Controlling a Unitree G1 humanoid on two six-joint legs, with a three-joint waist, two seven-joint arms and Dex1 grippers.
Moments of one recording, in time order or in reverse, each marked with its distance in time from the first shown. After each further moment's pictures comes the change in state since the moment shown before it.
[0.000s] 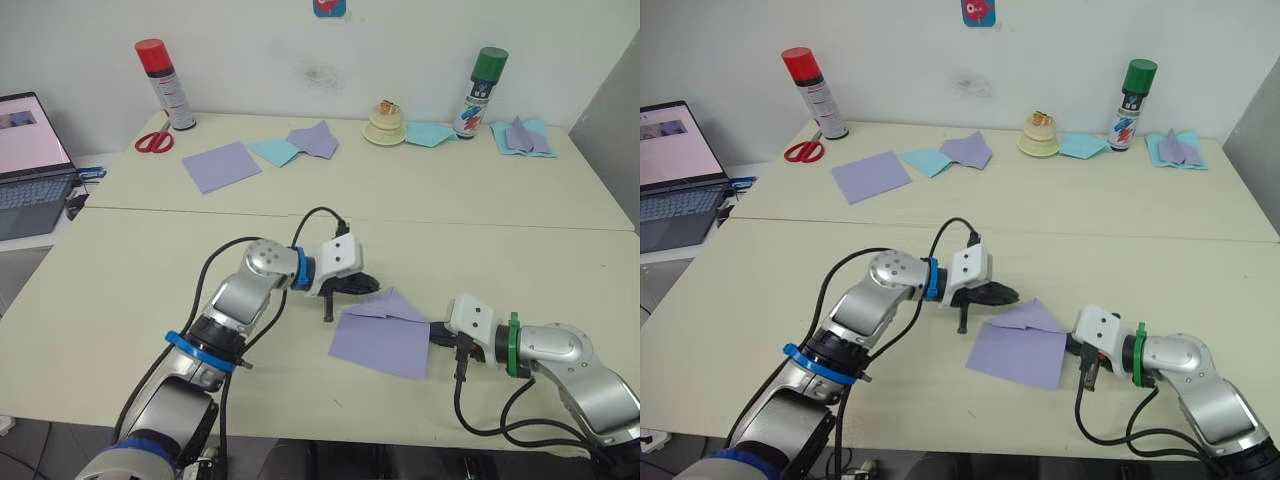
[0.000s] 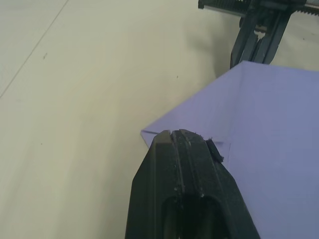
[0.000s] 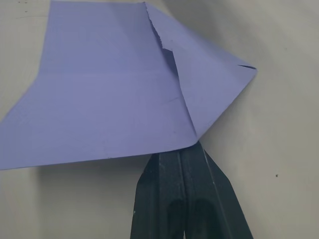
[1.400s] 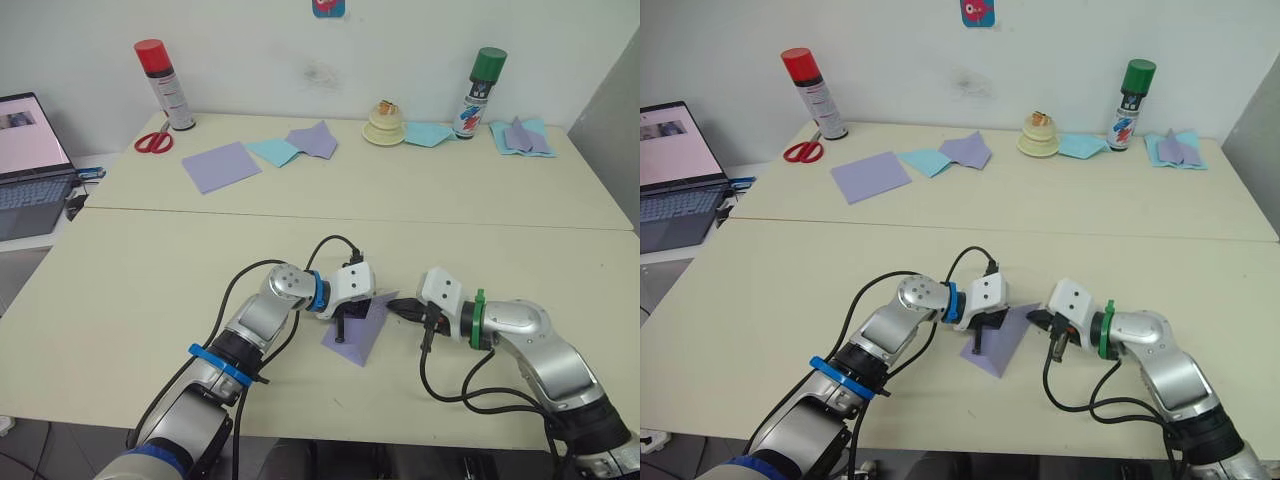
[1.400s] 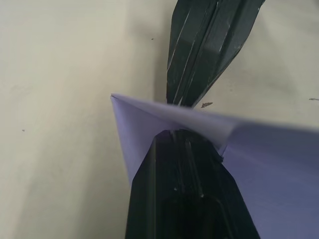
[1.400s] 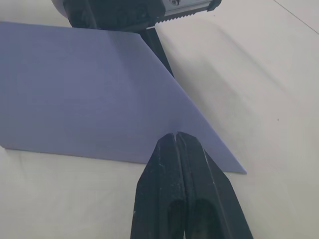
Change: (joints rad) left arm 0.050 -0.055 -0.078 0.125 0.081 -0.082 0.071; right arm -0.213 0.168 0.095 0.124 -0.007 0.049 -0.031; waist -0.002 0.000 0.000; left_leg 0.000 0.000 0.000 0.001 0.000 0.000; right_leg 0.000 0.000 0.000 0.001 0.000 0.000
